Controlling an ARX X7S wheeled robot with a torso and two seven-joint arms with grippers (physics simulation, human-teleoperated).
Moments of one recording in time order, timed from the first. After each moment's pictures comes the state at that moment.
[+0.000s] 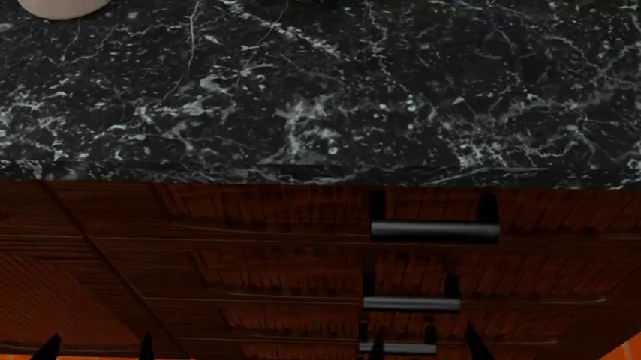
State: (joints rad) left arm 0.00 -0.22 0.25 0.03 -0.24 0.08 -0.26; right arm 0.05 0.26 -0.27 -0.08 0.14 0.02 0.28
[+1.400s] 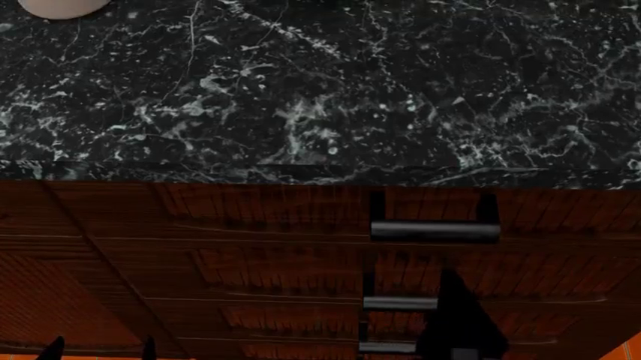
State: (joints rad) left arm -0.01 -0.24 0.28 0.02 -0.27 0.08 -0.28; right arm 0.28 0.49 -0.87 -0.20 -1.05 0.88 0.21
